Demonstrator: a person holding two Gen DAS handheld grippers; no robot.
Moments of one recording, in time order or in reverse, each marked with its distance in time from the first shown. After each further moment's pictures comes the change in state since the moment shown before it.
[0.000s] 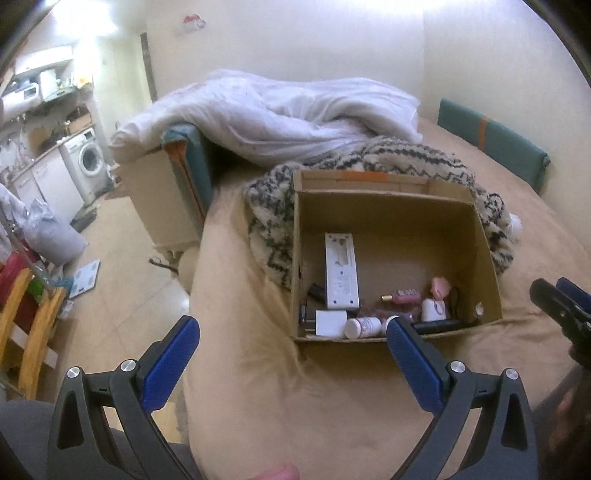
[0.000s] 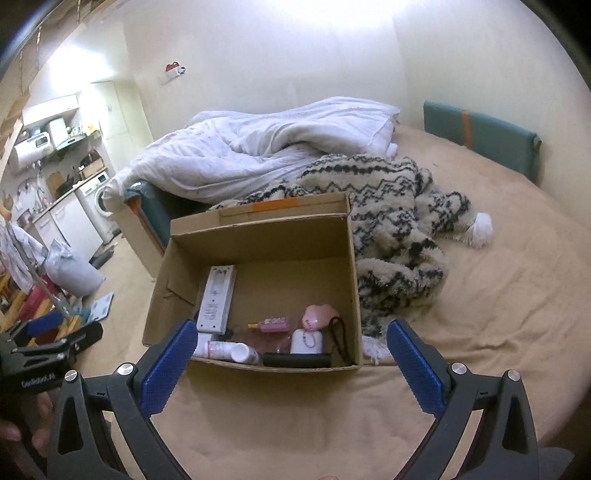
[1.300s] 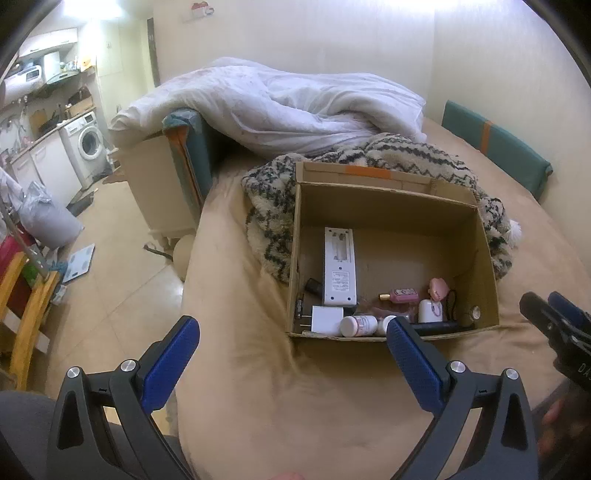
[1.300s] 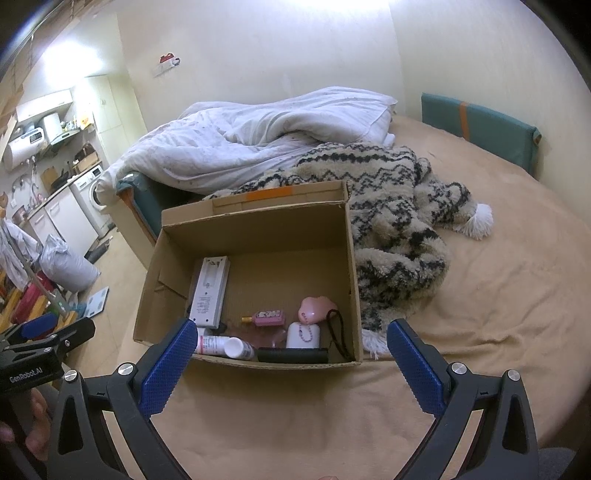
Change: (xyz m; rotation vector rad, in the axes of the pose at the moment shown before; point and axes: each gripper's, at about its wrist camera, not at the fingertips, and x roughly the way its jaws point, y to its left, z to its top) left arm 0.003 0.005 0.001 -0.044 0.025 -0.024; right arm 0.010 -0.001 -0.005 0.000 0.022 -0.016
